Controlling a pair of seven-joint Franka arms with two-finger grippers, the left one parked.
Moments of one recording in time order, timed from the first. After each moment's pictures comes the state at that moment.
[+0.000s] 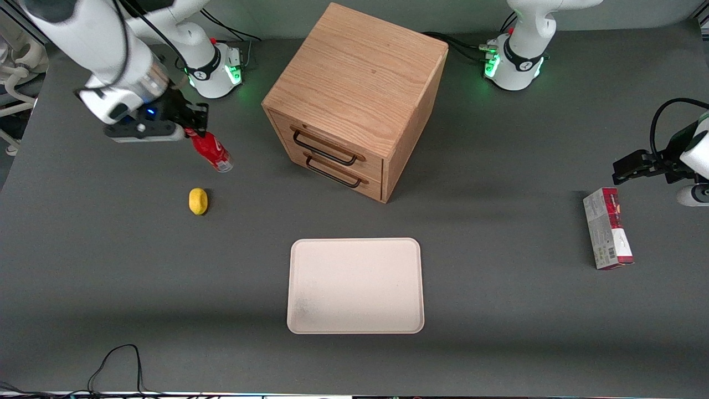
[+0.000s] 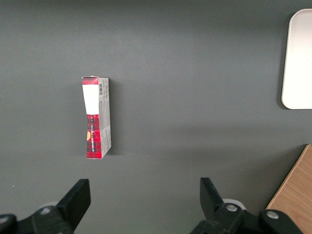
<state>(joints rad) 0.59 -0.21 -0.20 -1.88 -0.03 1.64 0.41</state>
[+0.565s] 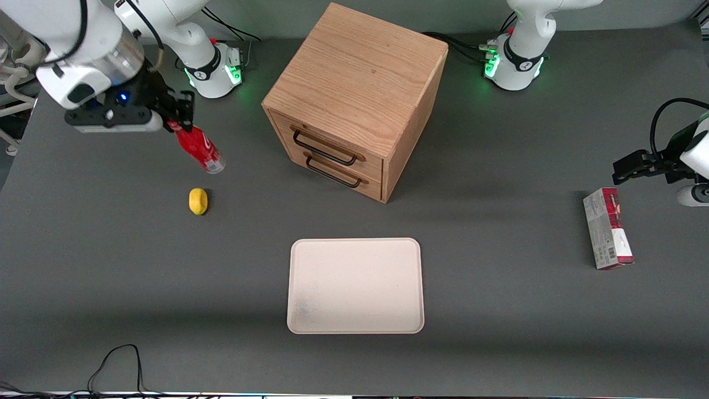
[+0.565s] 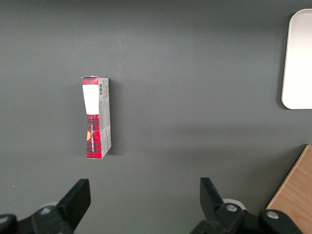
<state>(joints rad) 0.58 0.03 -0.20 -1.50 0.01 1.49 0.41</state>
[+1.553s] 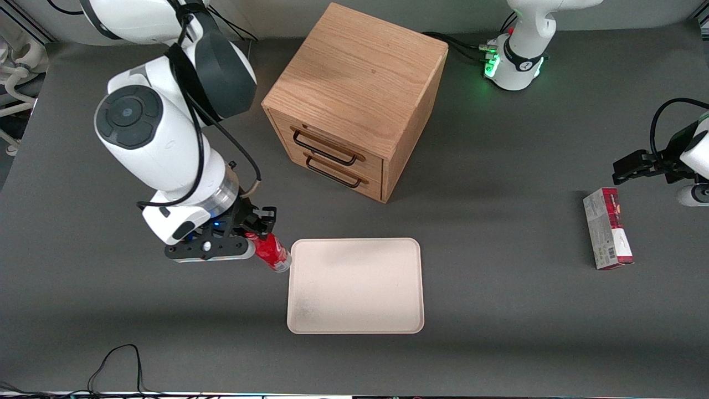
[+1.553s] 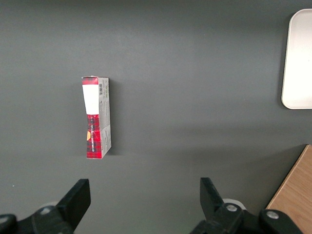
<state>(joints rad) 0.52 0.68 -0.13 -0.79 0.08 1.58 0.41</state>
